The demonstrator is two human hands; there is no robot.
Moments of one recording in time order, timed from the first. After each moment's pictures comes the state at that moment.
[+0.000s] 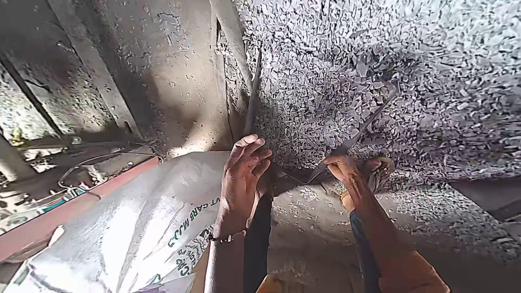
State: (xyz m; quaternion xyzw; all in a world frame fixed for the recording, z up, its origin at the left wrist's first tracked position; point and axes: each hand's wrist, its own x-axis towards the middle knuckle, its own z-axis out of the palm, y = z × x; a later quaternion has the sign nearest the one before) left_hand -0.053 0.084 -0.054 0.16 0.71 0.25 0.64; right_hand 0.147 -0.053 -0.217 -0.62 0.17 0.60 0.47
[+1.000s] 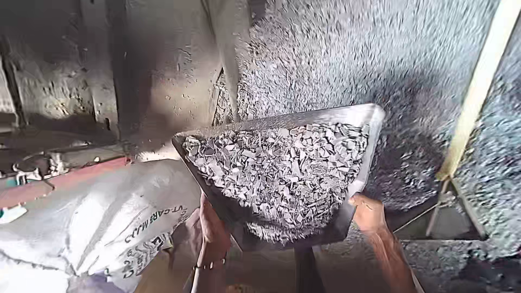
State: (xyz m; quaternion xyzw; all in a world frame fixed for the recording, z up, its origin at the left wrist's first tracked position) left_hand -0.024 0.023 -0.009 0.07 0.71 0.43 0.56; right_hand 0.278 -0.016 -0.001 -0.73 -0.05 0.52 0.44
